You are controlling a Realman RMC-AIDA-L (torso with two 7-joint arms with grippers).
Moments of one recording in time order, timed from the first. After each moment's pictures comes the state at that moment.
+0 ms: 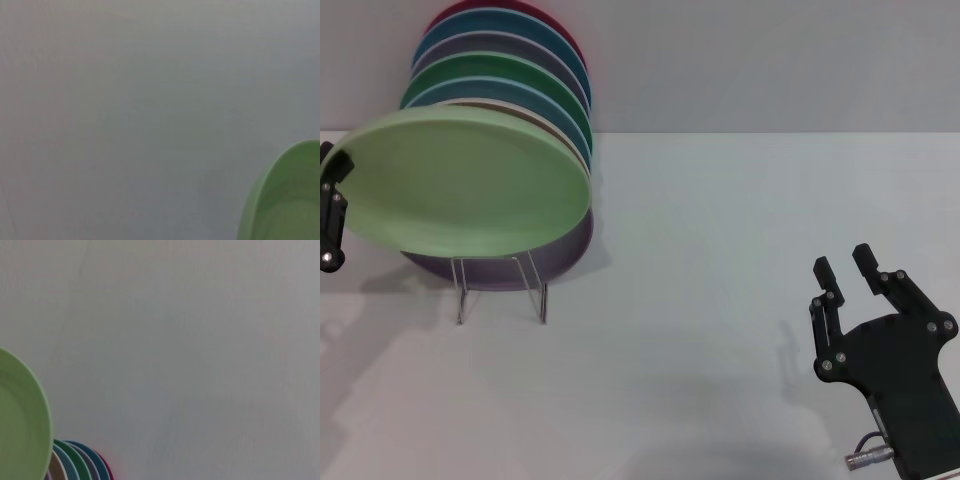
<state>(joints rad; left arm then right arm) -0.42 -1.92 -0.90 0.03 2.73 1.75 -0.09 0.16 2.08 0.03 0.72 -1.79 -1.63 -0.66</state>
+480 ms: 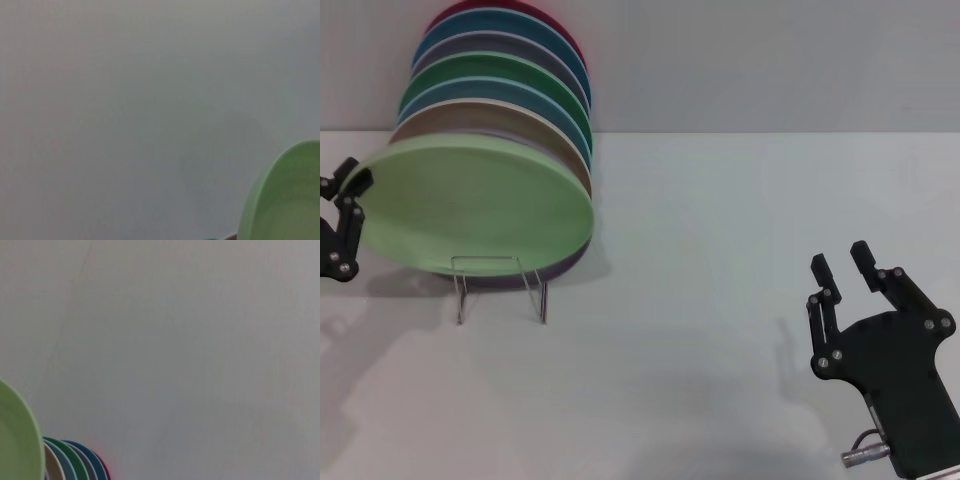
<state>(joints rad) -0.44 -1.91 -0.84 0.04 2.73 1.68 -0.05 0.16 2.08 0.03 0.74 -1.79 -1.63 -0.69</state>
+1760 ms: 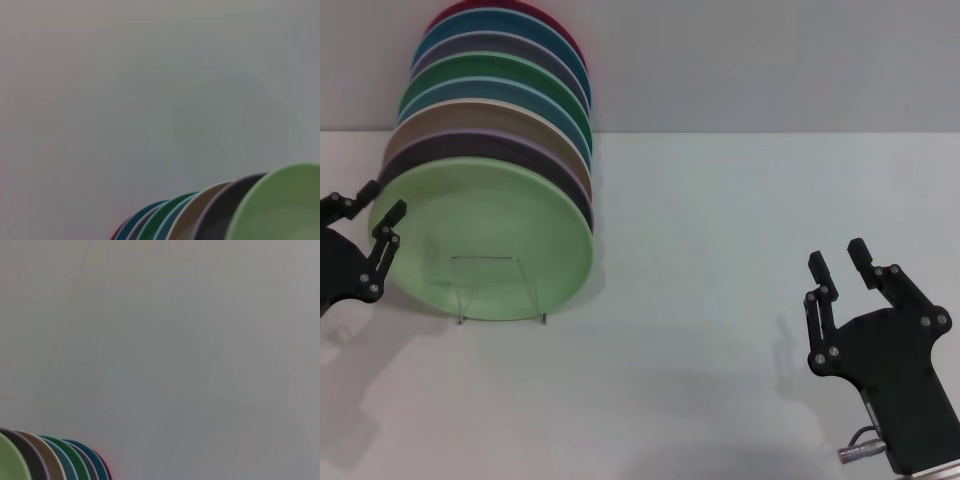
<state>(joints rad) -0.42 -1.96 -0.84 0.04 2.72 1.57 0.01 0.17 2.09 0.03 0.74 -1.78 -1.62 -0.69</state>
